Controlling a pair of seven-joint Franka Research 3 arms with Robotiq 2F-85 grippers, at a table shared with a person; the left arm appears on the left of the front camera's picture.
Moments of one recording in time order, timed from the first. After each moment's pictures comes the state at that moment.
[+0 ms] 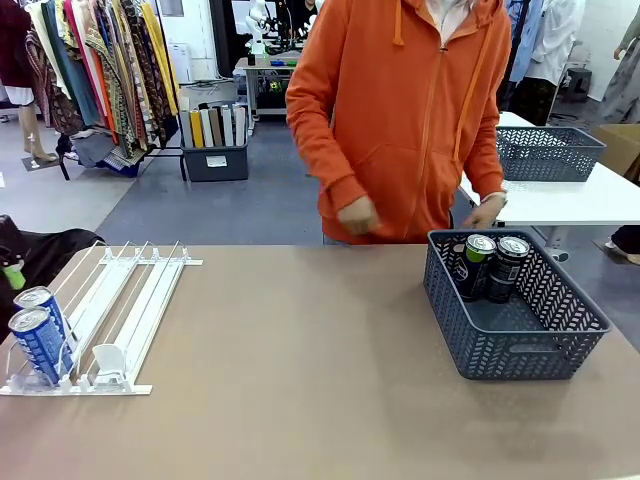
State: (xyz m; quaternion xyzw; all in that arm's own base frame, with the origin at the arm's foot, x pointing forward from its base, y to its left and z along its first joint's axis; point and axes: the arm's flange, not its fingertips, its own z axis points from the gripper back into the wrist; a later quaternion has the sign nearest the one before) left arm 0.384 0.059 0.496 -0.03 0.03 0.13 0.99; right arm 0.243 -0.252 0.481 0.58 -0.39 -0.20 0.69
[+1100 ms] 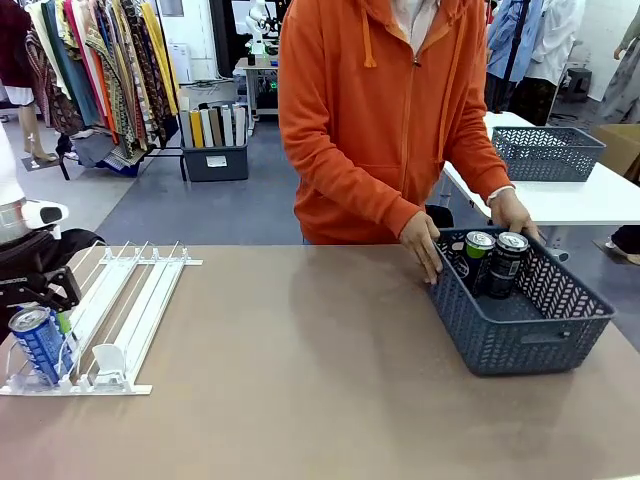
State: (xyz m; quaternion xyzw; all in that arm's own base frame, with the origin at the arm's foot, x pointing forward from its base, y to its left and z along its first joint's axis) left arm 0.402 0.016 0.412 0.01 0.07 0.14 0.99; right arm 0.243 -0.252 0.482 0.58 -0.39 -0.20 0.69
